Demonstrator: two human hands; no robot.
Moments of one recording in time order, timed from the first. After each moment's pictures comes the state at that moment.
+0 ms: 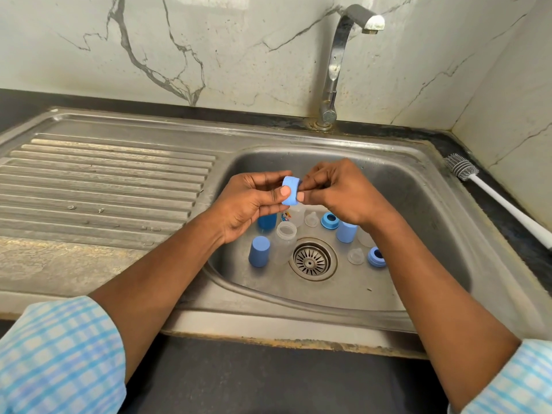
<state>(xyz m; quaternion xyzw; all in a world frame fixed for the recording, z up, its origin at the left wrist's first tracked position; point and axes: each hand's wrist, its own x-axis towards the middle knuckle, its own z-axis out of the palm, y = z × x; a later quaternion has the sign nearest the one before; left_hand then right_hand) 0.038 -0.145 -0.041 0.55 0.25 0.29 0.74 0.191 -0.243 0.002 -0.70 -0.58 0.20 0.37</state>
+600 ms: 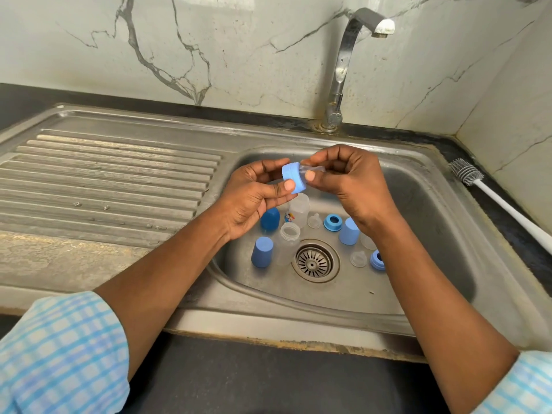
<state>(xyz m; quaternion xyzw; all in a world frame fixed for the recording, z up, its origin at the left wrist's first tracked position) 0.038 -0.143 -0.034 0.50 0.20 0.35 0.77 0.181 -0.245 0.006 -0.59 -0.47 0.26 0.60</state>
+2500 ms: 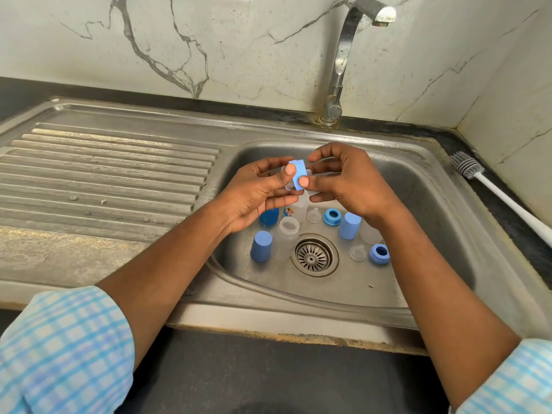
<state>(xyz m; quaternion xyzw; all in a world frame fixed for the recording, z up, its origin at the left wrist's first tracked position) 0.044 -0.144 -0.034 0.51 0.26 0.29 0.76 0.190 -0.245 0.005 -0.66 -0.50 0.29 0.47</state>
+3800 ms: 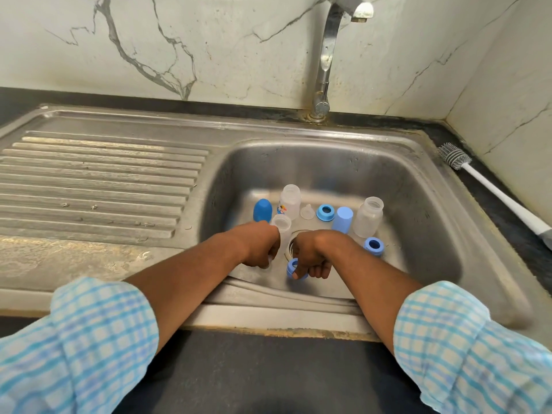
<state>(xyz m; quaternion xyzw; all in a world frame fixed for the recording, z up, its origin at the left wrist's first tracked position) 0.049 -0.154 -0.098 0.94 0.27 -0.17 0.14 0.188 -0.219 -0.112 -0.77 -0.44 0.44 -0.13</state>
